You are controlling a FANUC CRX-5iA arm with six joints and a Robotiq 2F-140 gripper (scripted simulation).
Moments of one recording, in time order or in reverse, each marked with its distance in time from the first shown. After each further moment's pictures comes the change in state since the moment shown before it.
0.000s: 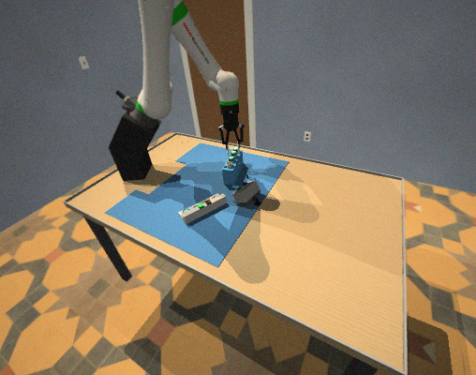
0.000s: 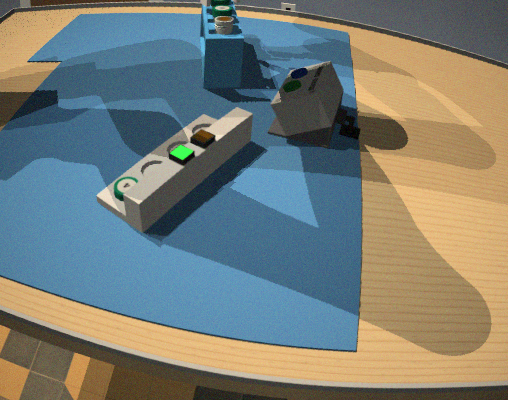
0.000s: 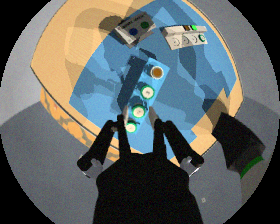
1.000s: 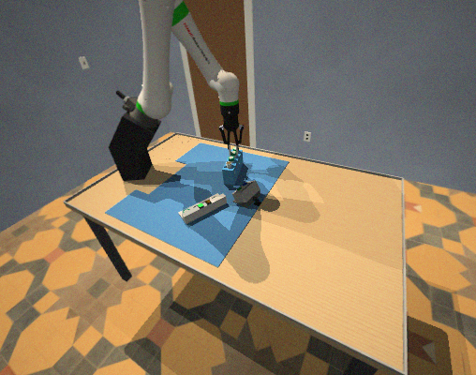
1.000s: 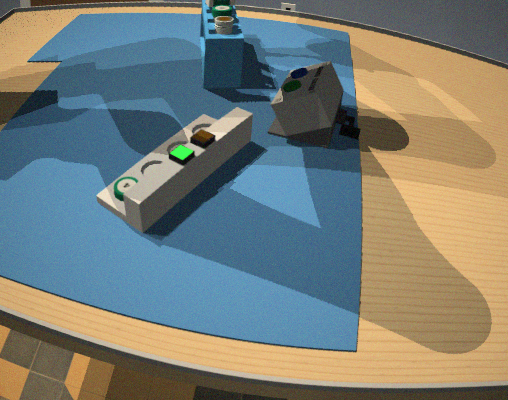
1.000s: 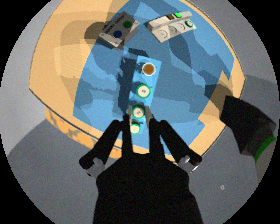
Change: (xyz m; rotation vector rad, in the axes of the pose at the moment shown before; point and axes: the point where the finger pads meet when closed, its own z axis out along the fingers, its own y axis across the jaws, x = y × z) arm 0.000 0.000 0.002 -0.002 -0.009 0.204
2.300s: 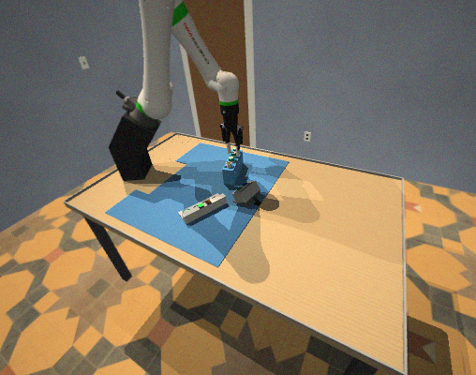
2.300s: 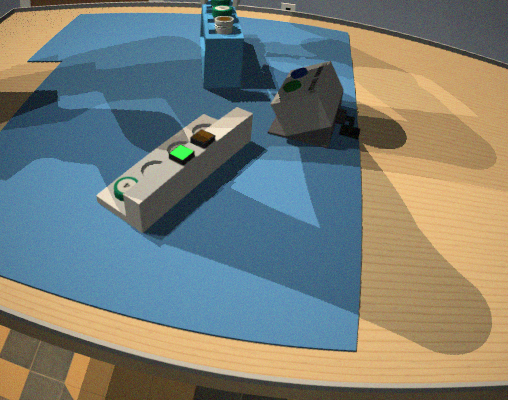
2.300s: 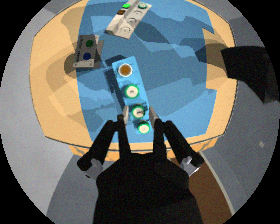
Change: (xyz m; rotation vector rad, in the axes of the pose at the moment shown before) arm 0.000 0.000 0.000 0.007 0.012 0.506
